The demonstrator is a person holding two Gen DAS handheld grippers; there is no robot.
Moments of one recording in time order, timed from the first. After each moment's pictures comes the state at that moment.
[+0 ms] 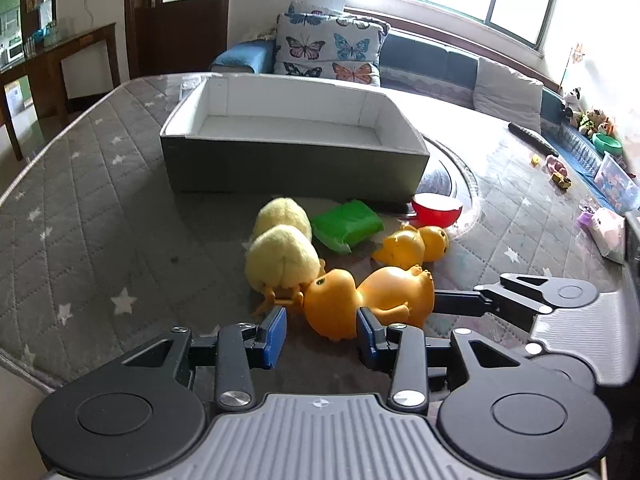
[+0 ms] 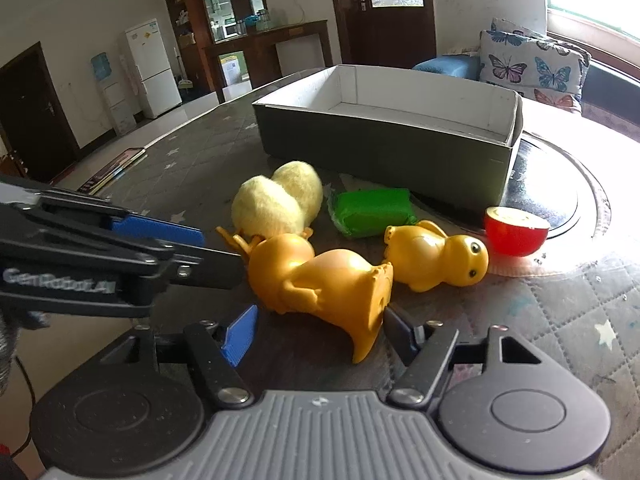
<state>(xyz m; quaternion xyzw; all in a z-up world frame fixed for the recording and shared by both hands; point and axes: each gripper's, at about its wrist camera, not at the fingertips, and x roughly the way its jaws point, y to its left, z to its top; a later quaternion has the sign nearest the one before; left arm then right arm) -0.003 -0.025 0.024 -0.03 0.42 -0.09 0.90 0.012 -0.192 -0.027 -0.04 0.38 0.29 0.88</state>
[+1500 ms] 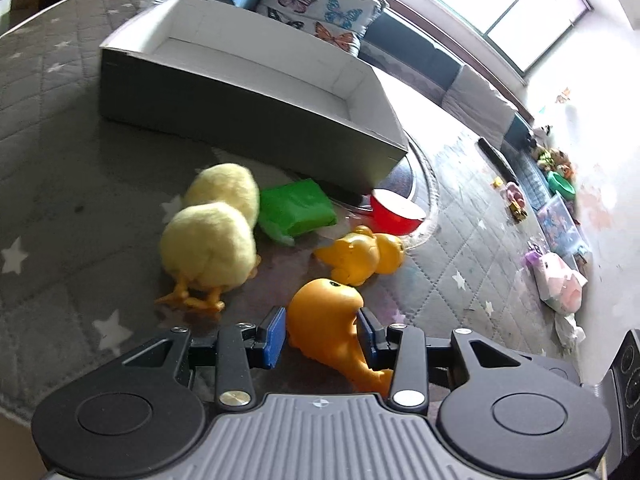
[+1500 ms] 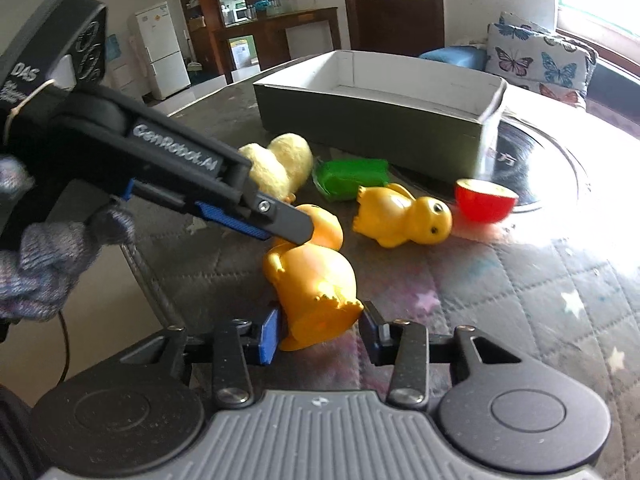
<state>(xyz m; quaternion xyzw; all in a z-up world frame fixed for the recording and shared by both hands) 0.047 -0.023 -0.001 -0.17 0.48 -0.17 0.84 -0.002 -0.229 -0.023 -0.05 0.40 0.30 0.86</state>
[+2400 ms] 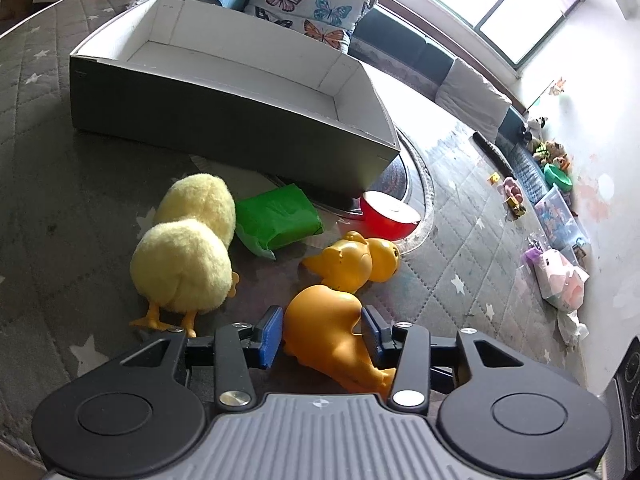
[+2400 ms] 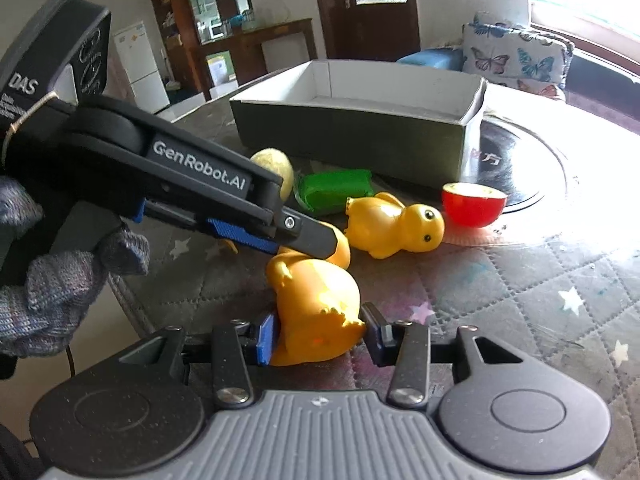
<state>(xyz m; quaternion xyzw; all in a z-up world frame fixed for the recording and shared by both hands) 0.057 -0.033 -0.005 -0.17 0.47 -0.17 0.85 0.004 -0.225 -0.026 -0.02 0.39 0.27 0.88</state>
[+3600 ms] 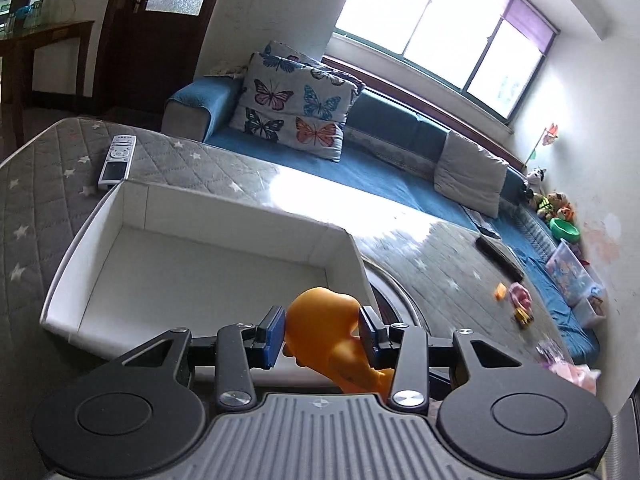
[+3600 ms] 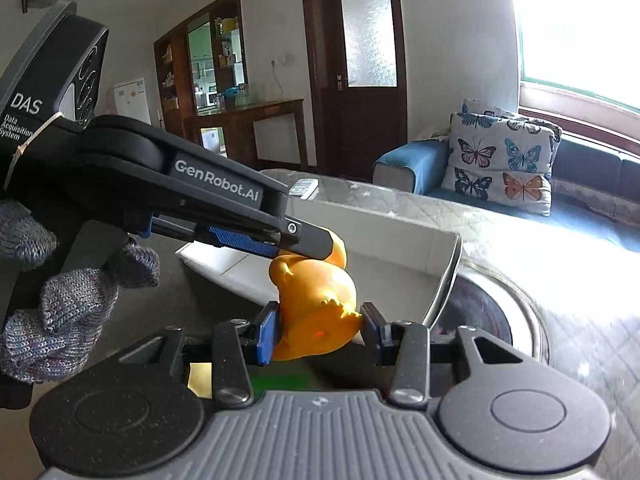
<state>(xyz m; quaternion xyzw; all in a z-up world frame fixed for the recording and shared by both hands) 0.171 -0.044 0.074 -0.14 0.36 -0.15 0.91 0.126 -0.232 0.045 -0.03 0.27 0.26 0.93</state>
